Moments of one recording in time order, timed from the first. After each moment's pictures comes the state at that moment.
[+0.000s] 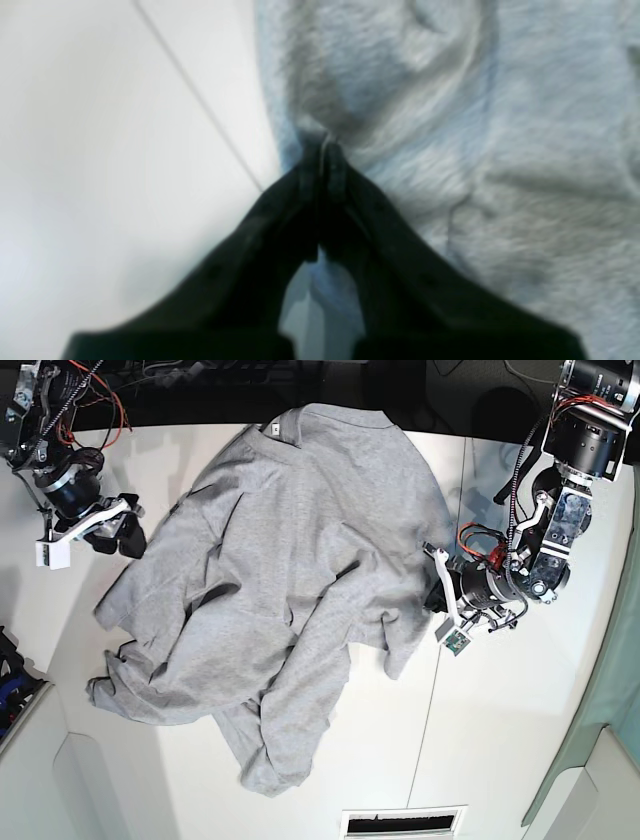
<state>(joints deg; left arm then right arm) -9.3 -23.0 16.5 69.1 -13.7 -25.7 28.2 -13.9 7.2 22.2 87.4 31.4 27.3 -40.2</state>
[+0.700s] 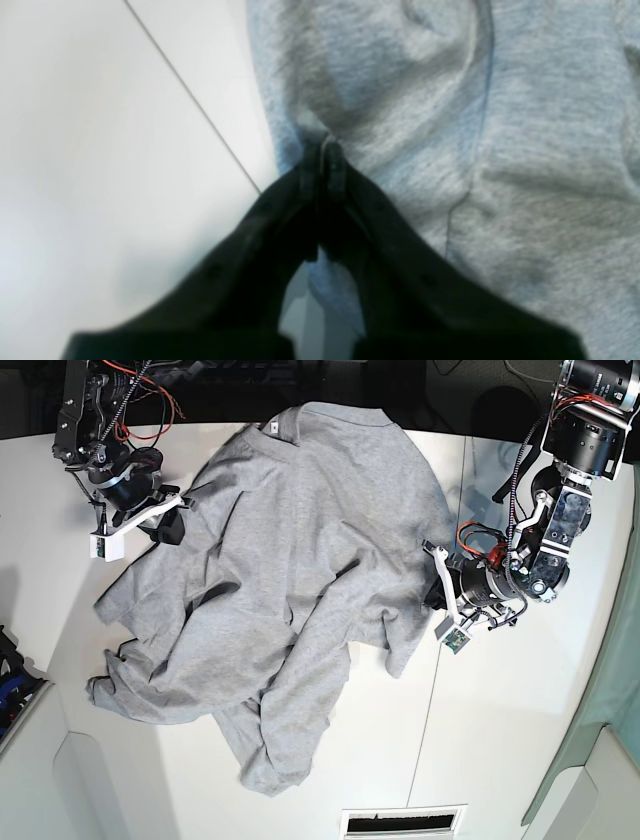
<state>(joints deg) -9.3 -23.2 16.5 69.1 -13.7 -25.7 29.0 -11.3 3.1 15.9 78.3 23.6 22.4 -32.2</state>
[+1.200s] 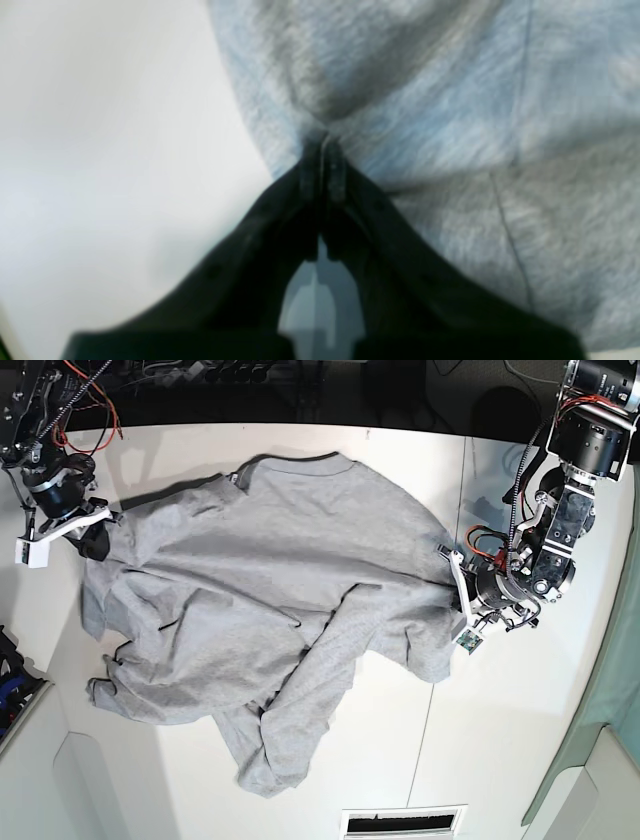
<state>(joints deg) -9.3 -24.3 16.5 69.1 -8.3 -19.0 31.3 -11.9 6.1 30.5 86.5 26.2 26.2 -37.9</state>
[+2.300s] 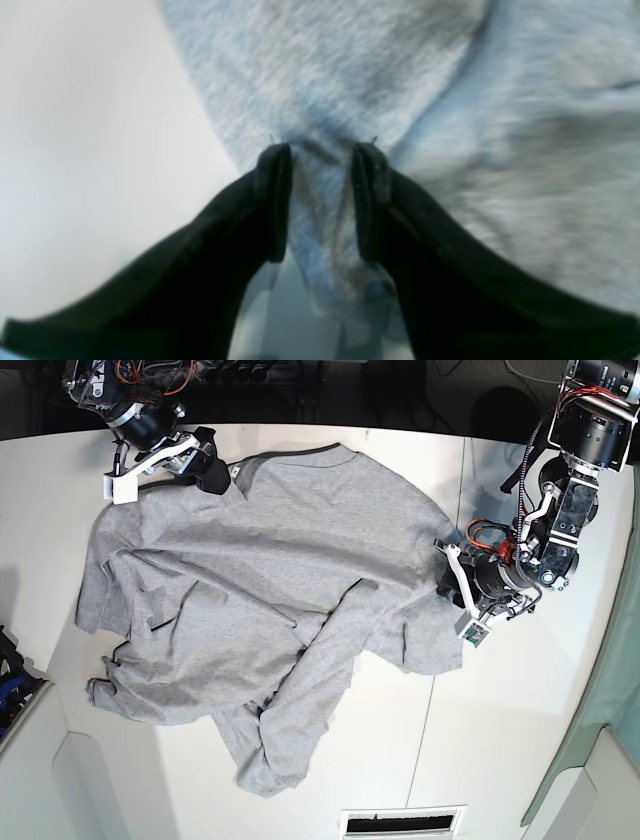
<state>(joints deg) -7.0 -24.6 16.3 69.2 -16.3 -25.3 32.5 -24.4 -5.6 24.1 93.8 40.3 29.6 -50.1</state>
